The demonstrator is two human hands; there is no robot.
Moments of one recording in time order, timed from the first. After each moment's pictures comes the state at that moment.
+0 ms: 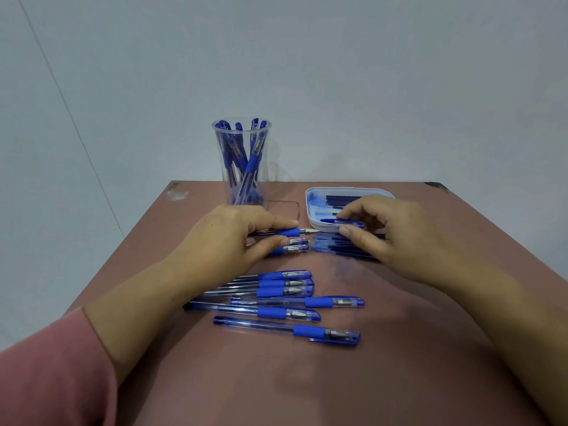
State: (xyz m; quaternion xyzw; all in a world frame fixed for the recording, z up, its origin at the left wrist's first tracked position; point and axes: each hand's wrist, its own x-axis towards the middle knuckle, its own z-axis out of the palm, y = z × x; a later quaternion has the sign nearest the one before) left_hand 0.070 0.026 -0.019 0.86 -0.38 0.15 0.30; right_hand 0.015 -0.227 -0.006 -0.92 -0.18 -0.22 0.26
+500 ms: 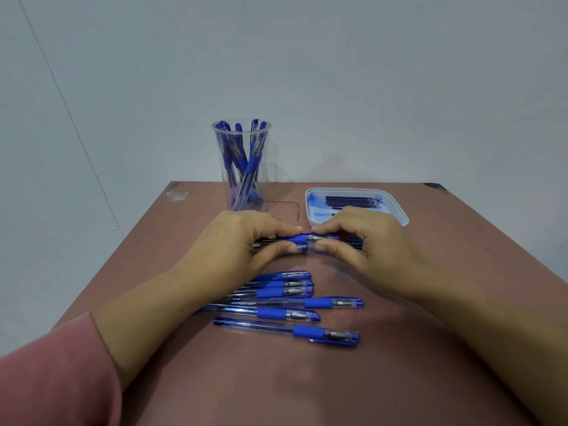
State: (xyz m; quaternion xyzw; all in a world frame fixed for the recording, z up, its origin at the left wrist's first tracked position) left_hand 0.065 0.018 -0.024 0.83 -0.42 0.20 0.32; right_hand 0.022 -0.209 -0.025 -0.89 -0.26 -0.26 0.28
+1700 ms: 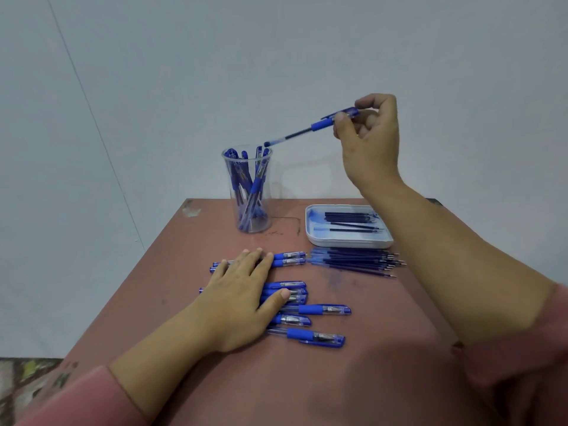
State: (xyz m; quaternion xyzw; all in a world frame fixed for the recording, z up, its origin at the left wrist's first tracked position) left_hand 0.020 0.023 -0.043 0.96 -0.25 0.00 0.07; right_hand 0.089 -0.199 0.082 -0.68 -0.10 -0.42 0.59
